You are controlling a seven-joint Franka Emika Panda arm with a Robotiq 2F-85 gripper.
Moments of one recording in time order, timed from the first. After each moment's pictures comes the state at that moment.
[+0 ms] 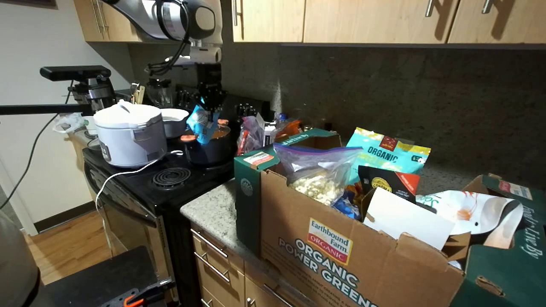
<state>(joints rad) 0.37 -0.05 0.19 -1.98 0.04 1.97 1.91</state>
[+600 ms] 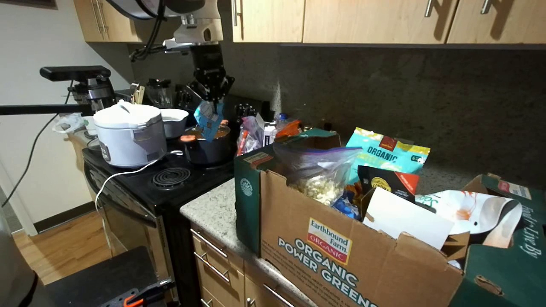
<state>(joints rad) 0.24 -0.33 0.20 -2.17 0.05 1.98 2.02</state>
